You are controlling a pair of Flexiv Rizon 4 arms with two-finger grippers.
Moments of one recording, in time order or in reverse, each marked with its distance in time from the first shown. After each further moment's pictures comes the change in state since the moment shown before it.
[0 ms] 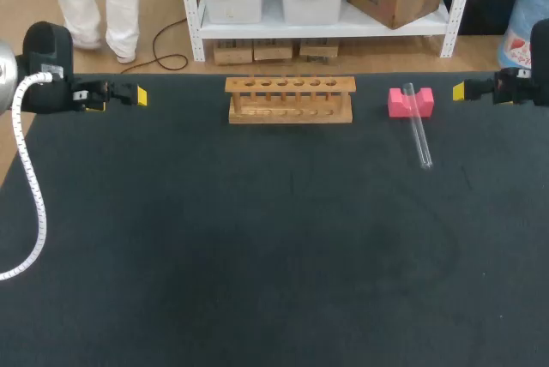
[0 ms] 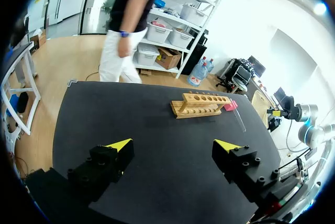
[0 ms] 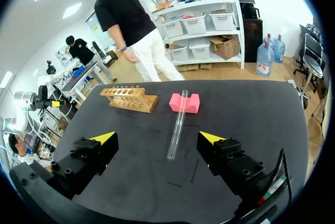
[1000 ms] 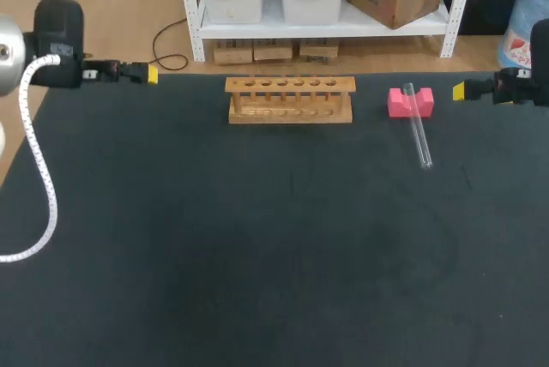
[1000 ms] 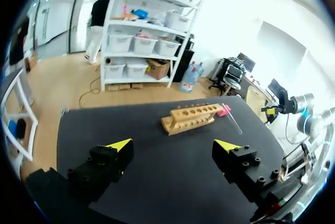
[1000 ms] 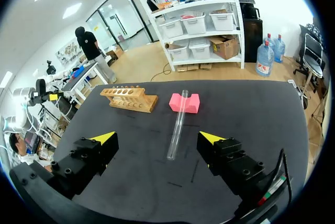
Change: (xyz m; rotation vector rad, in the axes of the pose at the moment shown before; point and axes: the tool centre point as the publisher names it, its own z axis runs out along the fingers) left arm -0.044 -0.022 0.004 0.055 -0.068 0.169; right arm 0.000 0.000 0.000 0.000 0.000 0.000
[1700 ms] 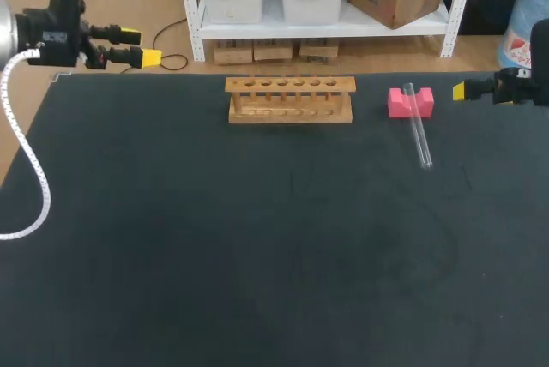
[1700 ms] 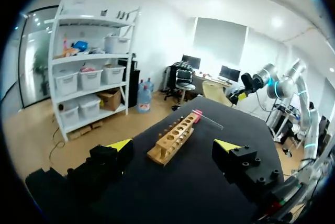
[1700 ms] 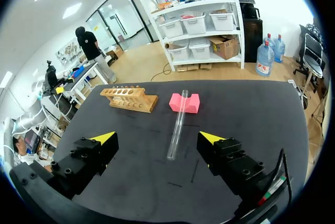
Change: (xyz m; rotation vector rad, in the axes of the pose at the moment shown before) left arm -0.041 0.024 0.045 0.408 -0.159 0.387; right arm 0.000 0.000 0.000 0.000 0.000 0.000
